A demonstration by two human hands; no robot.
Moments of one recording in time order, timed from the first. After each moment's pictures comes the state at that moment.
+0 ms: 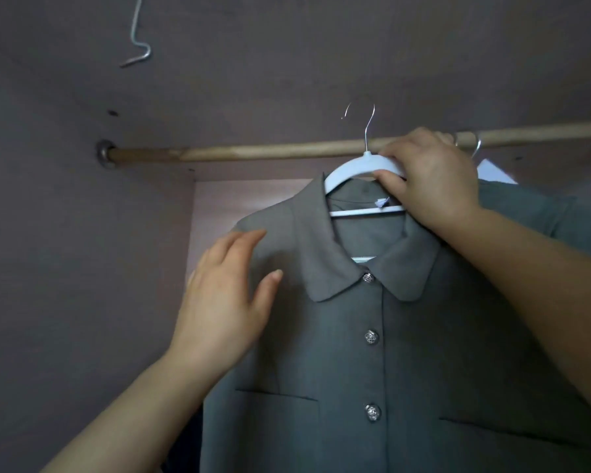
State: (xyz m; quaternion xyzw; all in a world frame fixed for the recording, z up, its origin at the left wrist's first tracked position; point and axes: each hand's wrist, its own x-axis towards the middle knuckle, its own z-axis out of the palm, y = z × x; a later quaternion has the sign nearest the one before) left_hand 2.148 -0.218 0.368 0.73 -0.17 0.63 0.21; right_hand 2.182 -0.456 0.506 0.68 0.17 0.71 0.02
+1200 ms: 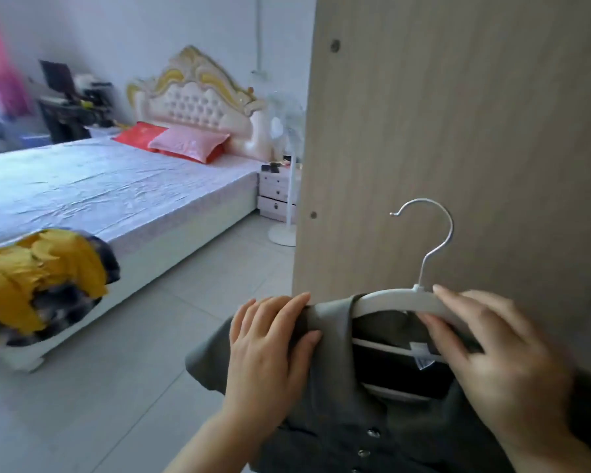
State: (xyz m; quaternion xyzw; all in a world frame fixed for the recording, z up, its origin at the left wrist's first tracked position) left_hand 1.657 -0.142 0.023 0.64 0.60 0.48 -0.08; right_hand 1.883 -0.095 0.071 0.37 0.74 0.31 -0.47
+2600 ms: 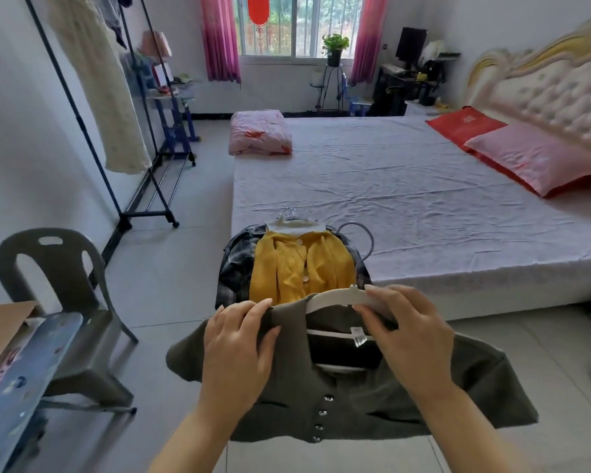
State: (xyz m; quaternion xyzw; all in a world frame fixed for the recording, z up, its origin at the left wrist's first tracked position) left_hand 0.910 0.013 -0.065 0.22 0.90 0.30 -0.24; right_hand 0.970 0.225 -0.024 0.05 0.90 -0.13 -0.41
